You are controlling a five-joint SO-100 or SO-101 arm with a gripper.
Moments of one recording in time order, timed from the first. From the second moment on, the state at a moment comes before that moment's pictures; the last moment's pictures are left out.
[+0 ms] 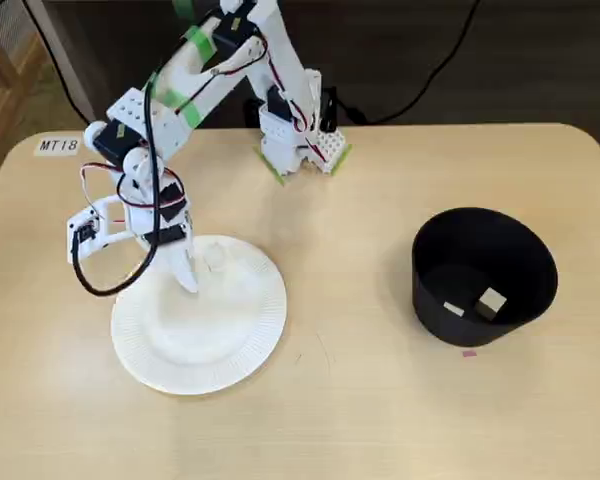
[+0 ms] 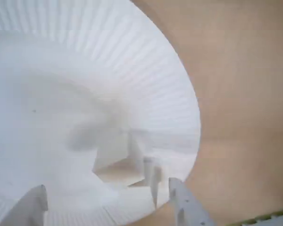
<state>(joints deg) 38.1 70.9 77.3 94.7 -56.5</state>
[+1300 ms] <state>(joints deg) 35.2 63.5 72.9 94.7 -54.5</state>
